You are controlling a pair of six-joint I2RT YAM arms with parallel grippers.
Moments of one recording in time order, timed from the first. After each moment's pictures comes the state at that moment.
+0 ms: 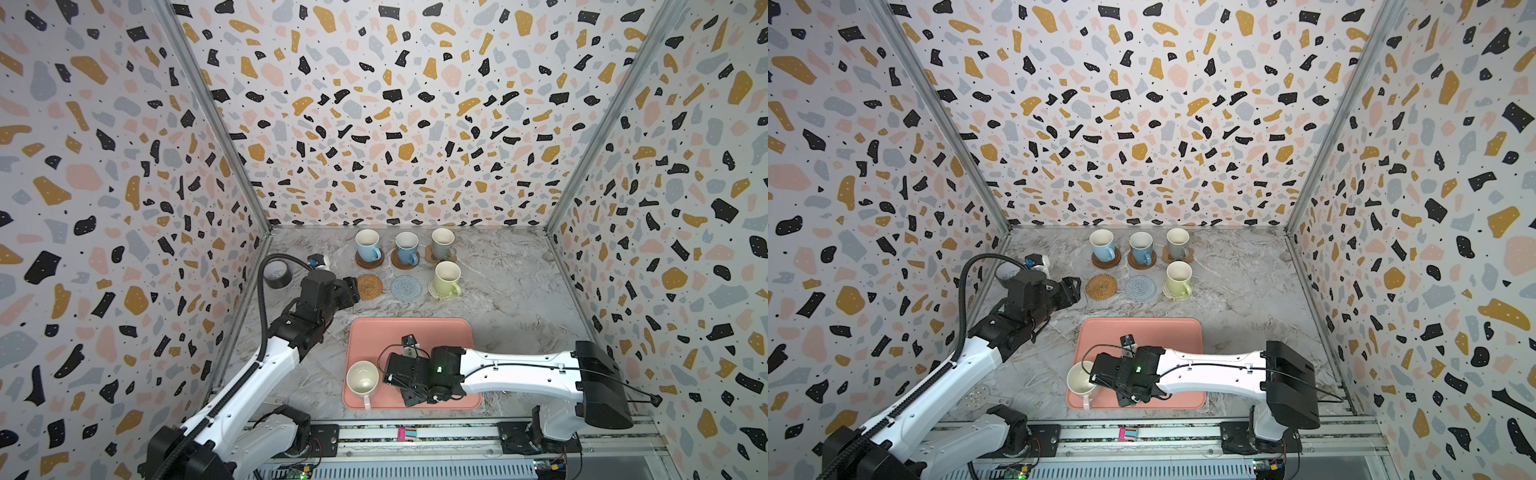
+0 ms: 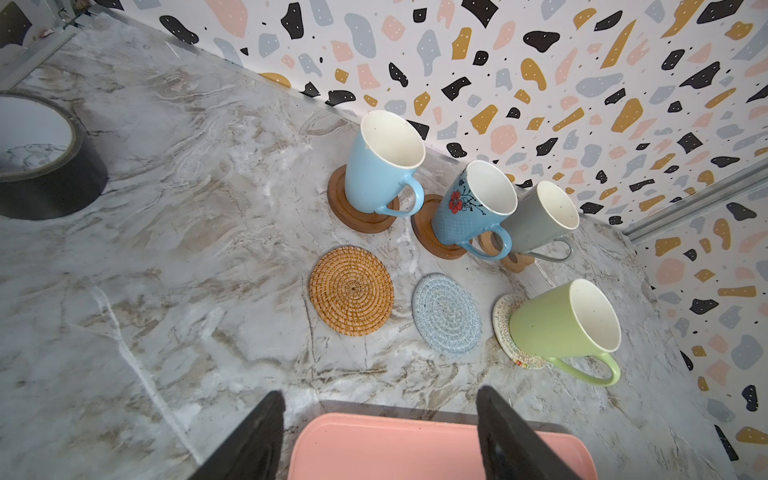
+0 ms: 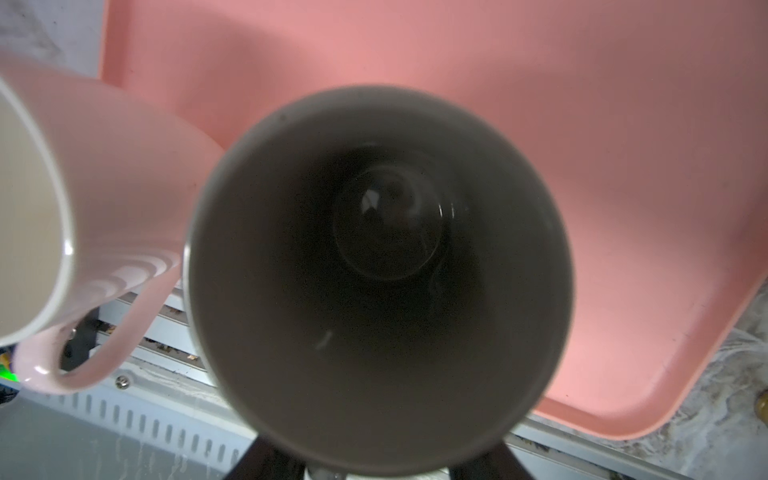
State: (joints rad) left arm -0.38 1.04 0.80 -0.29 -0.14 -0.56; right arm 1.39 1.60 1.22 -0.96 0.17 1.02
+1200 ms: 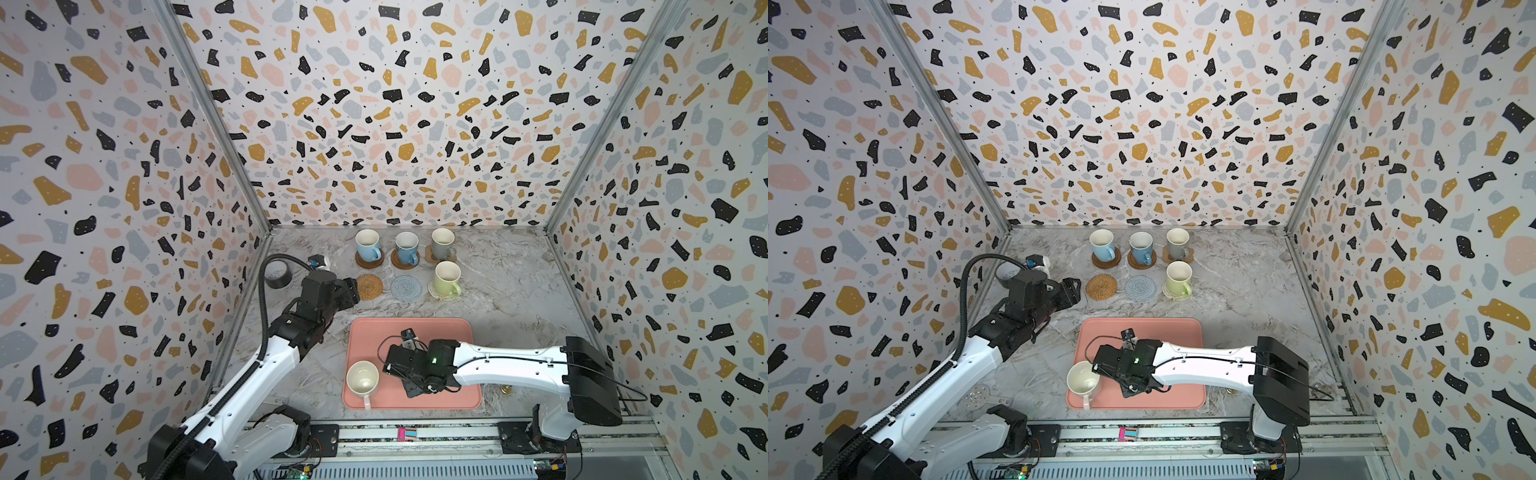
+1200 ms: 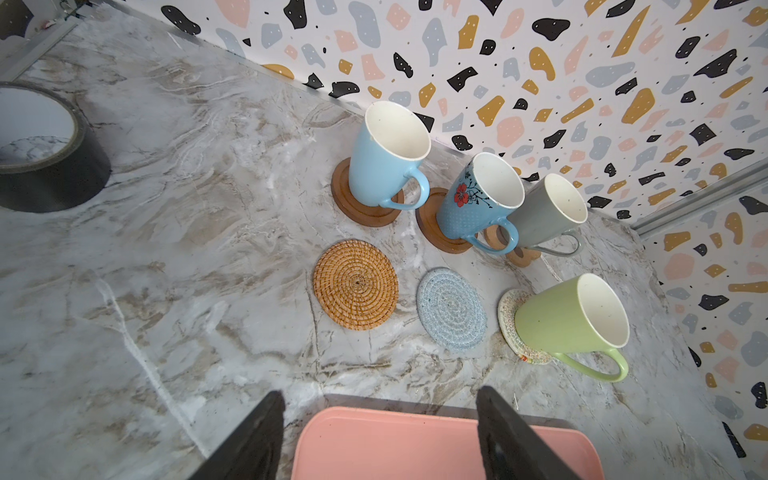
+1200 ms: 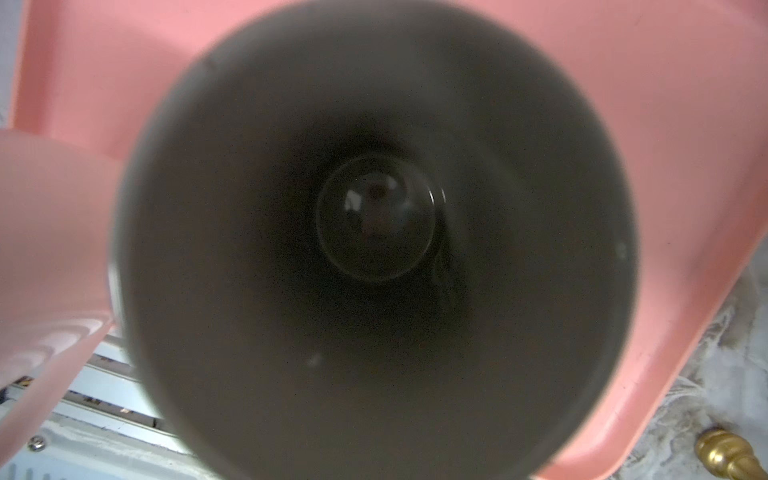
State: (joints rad) left arm -0.38 1.04 0.80 -0.31 -0.14 -0.55; right arm 1.32 1.64 1.21 -0.93 0.21 0.91
